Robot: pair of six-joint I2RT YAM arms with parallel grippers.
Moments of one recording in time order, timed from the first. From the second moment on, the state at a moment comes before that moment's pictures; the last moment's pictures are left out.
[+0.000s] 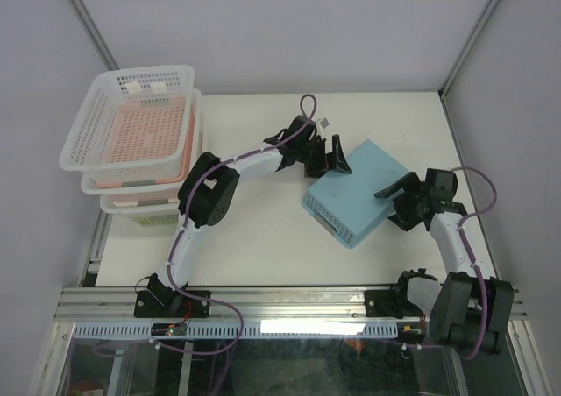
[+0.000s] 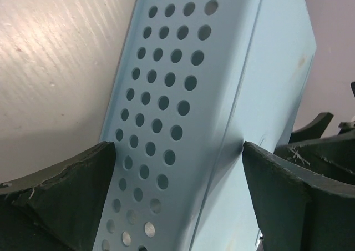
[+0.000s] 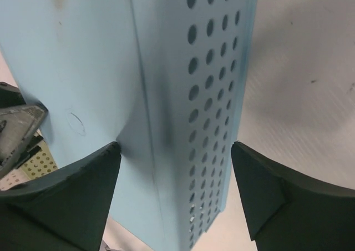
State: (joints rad) left arm -0.71 2.31 1.75 -0.12 0.51 -0.77; right arm -0.16 1.03 0.56 -0.49 -0.27 0.84
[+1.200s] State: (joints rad) left arm -0.84 2.30 1.89 -0.15 0.54 -0.81; right arm -0.32 0.88 0.96 -0.74 -0.12 0.65
